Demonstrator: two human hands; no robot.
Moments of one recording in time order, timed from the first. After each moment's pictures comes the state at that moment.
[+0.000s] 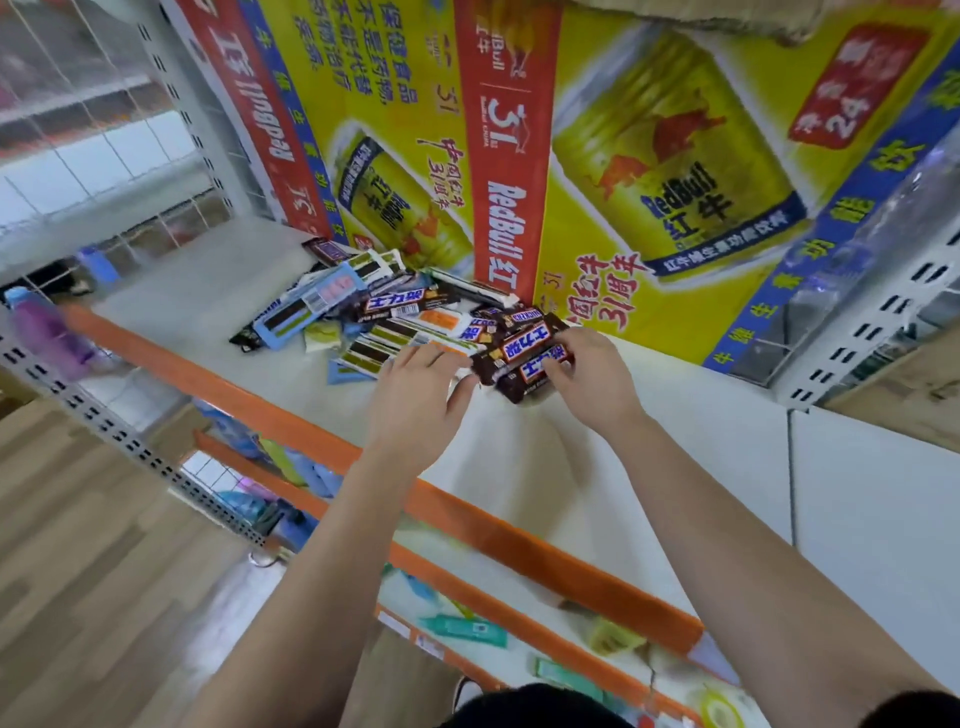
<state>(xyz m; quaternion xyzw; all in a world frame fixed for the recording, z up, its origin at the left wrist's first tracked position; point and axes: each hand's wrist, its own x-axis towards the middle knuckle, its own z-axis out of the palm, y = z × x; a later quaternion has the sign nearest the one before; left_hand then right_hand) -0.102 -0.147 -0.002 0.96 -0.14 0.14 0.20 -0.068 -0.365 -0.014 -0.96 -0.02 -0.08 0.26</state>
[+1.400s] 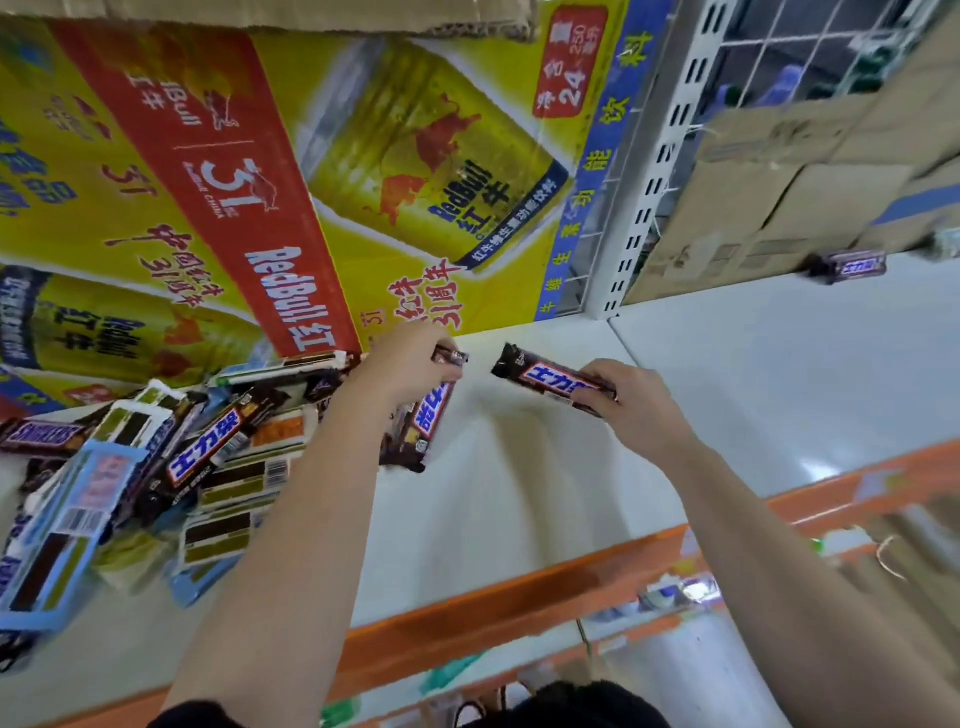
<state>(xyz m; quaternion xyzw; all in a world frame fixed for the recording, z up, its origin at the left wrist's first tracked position) 0.024 -0.264 0.040 0.86 -0.45 -0.14 0.21 -0.186 -0.428 -0.003 -0.91 0.27 -0.14 0.29</state>
